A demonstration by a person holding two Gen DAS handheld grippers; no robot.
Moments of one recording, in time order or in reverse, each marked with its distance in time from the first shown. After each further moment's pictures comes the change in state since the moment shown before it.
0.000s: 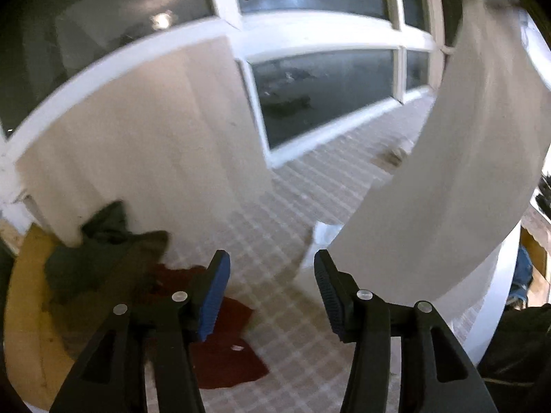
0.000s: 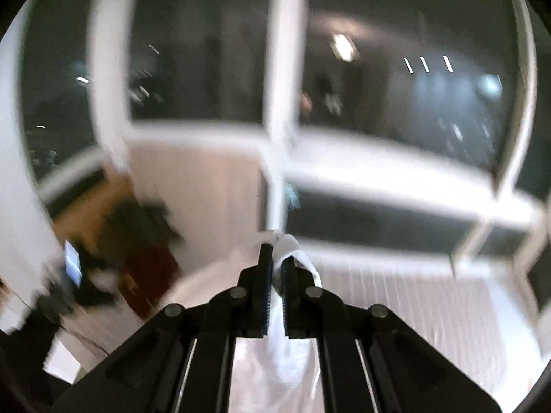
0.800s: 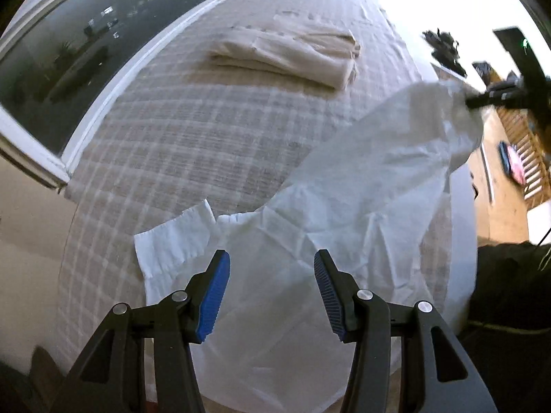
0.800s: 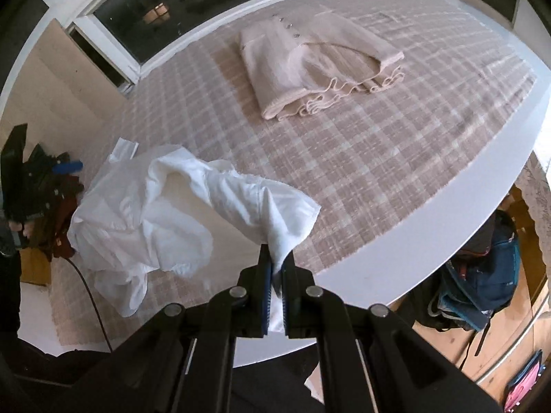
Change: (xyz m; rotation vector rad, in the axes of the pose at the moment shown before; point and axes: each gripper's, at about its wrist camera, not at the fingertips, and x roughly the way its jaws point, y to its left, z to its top) left arm 0.177 -0.172 0.028 0.533 0.349 -0.469; right arm 0.103 -0.095 -0.361 0.660 0.456 -0.127
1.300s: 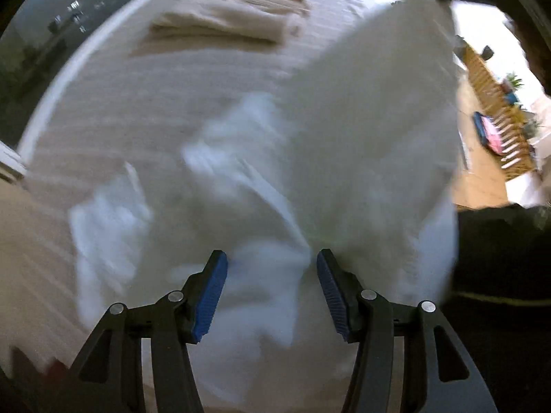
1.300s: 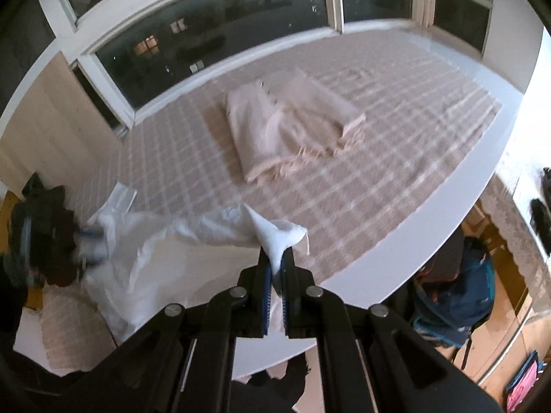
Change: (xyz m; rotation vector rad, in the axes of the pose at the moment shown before) left arm 0.024 -0.066 -0.043 0.069 0.097 -0.132; right arm -0.064 0.001 0.018 -0.011 -0.189 -0.100
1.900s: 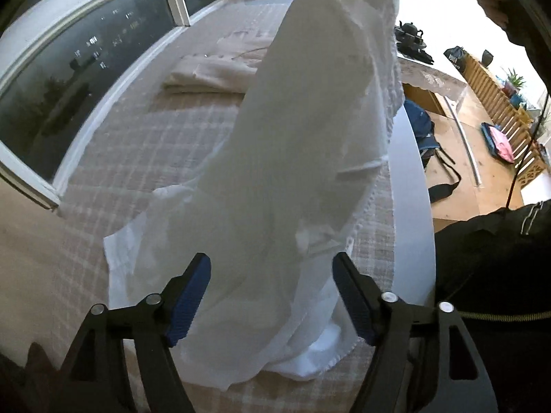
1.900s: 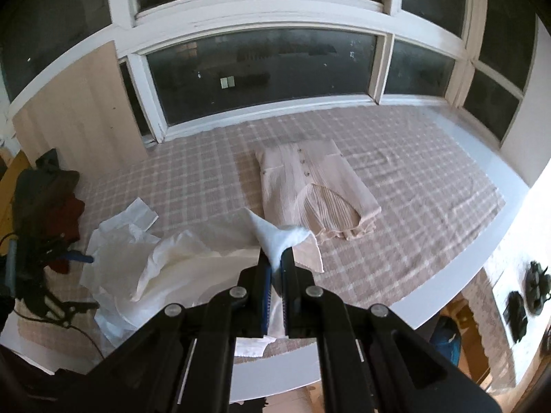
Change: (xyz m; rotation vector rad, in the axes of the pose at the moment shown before) left arm -0.056 -0.042 0.004 0.046 -0.170 0.117; right arm -0.048 0.057 0.051 -0.253 -0.141 -0.010
